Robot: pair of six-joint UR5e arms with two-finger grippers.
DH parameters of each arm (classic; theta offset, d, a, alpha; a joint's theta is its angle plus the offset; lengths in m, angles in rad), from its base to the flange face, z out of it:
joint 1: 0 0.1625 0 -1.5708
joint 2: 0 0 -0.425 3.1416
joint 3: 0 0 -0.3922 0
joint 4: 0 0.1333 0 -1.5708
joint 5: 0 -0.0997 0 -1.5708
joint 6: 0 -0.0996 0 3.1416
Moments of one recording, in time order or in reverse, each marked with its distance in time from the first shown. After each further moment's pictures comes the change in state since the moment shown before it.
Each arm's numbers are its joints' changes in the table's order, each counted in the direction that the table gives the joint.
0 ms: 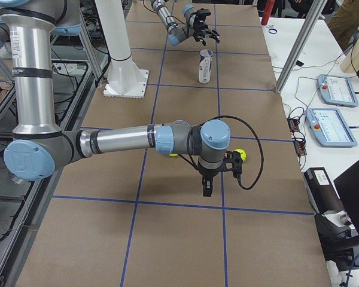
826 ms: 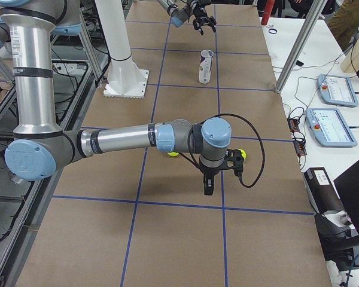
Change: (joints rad) left arm -0.130 -0.318 -0.139 0.104 0.220 0.008; right arm 0.000 -0.005 0.005 0.001 0.002 0.001
